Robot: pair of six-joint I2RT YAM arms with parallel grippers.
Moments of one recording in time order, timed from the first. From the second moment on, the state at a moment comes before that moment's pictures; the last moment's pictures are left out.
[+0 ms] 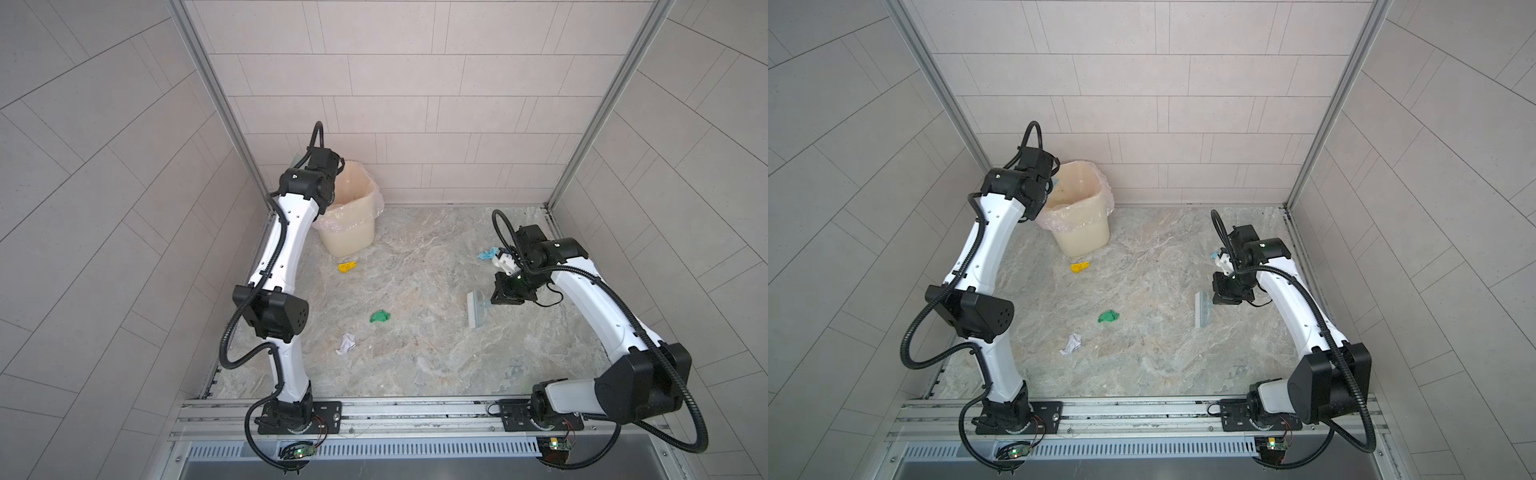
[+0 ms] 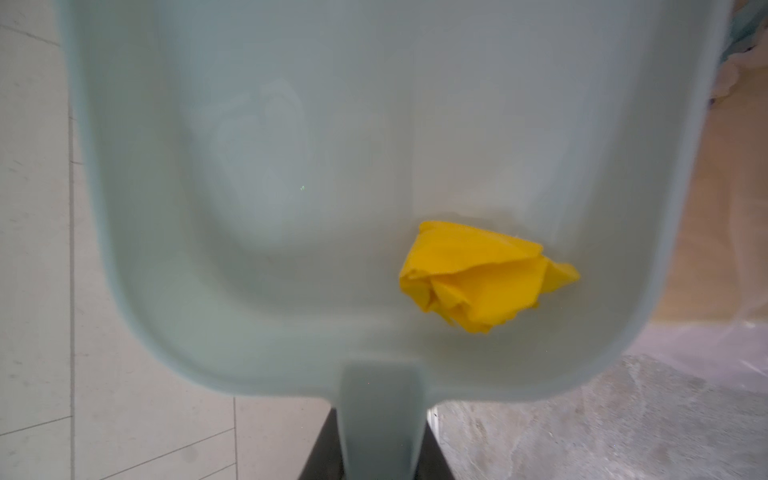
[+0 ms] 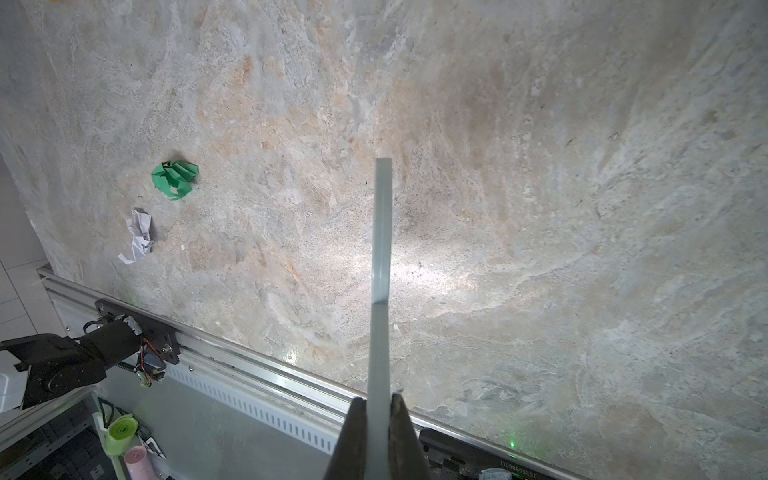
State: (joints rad) left arm -0.20 1.94 2.28 -1.35 -0.81 0.35; right arm 0.13 1.36 1.27 -1.32 -0.36 0.17
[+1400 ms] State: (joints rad) left arm -0.33 1.80 1.56 0.02 -1.22 1.67; right arm 0.13 1.37 1.28 -1.33 -0.38 0.15
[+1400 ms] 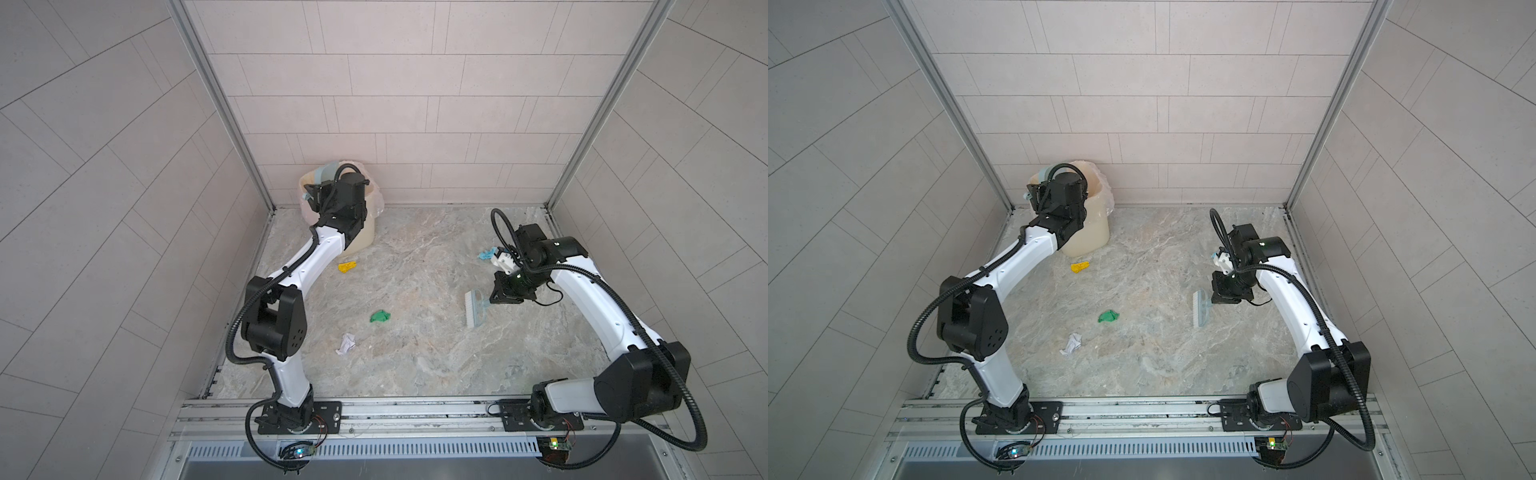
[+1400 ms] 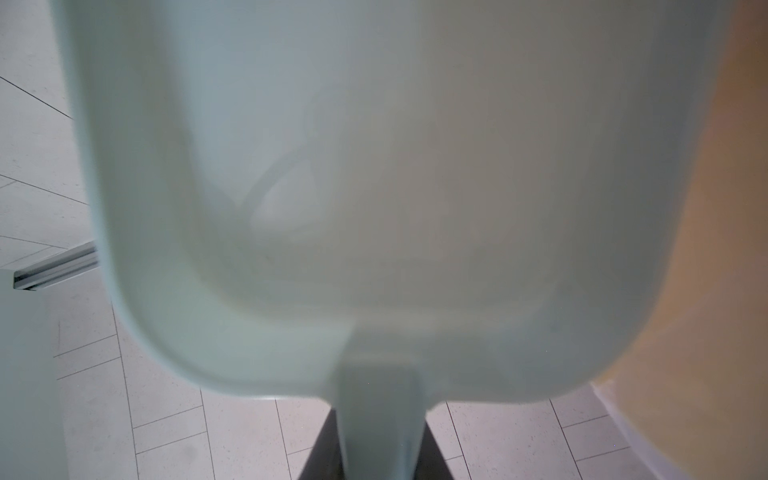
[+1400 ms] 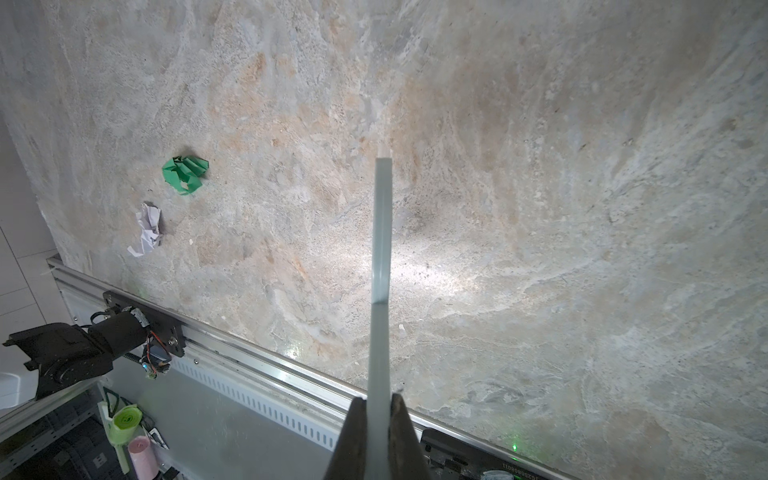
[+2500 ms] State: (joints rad) left arm -0.39 1.60 1.88 -0.79 -0.94 0.85; right arm 0.10 1.38 1.37 -1.35 -0.31 0.10
